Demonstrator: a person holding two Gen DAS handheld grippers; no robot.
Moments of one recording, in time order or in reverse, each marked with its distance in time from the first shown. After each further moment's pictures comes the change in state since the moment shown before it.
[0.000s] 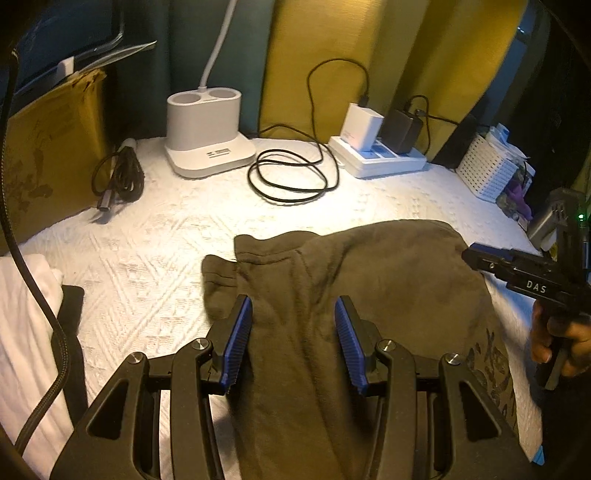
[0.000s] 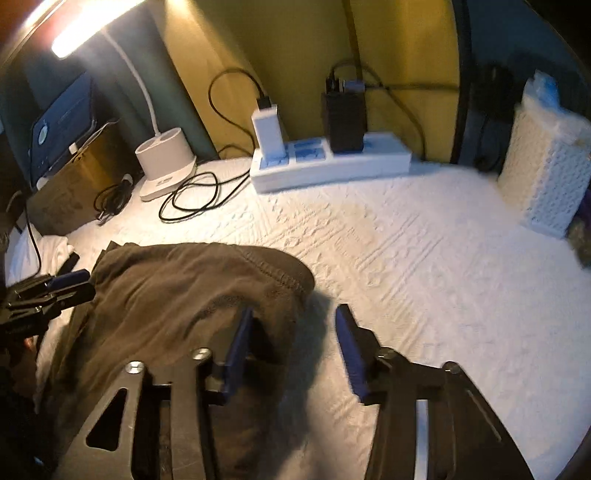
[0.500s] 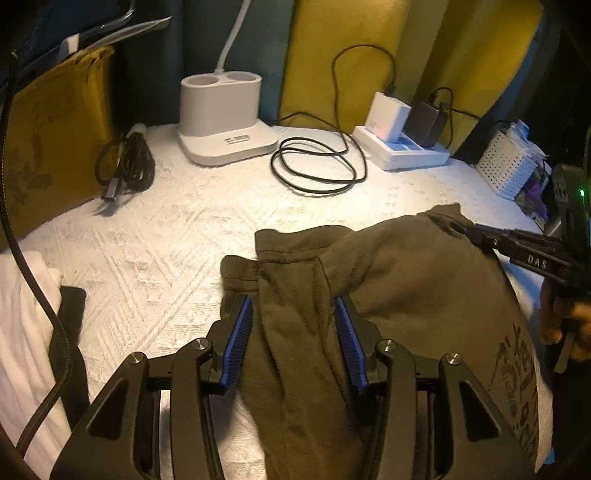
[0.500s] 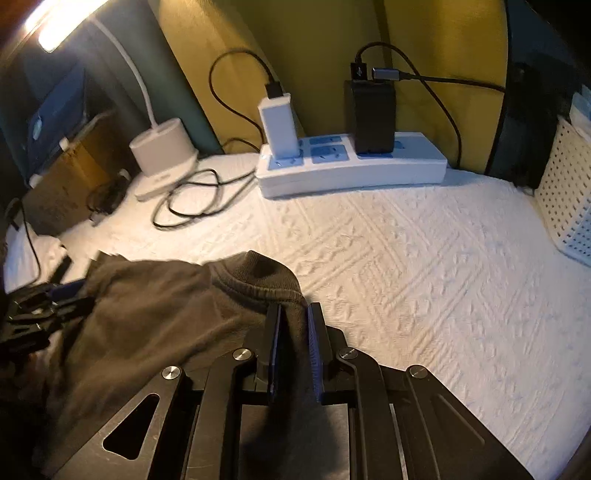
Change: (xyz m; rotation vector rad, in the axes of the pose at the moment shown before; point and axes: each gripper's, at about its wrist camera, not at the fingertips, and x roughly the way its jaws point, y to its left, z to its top) left arm 0.019 0.017 -0.001 -0.012 0.021 0.037; right arm 0.031 0.006 0.025 -0.069 0.013 -0.027
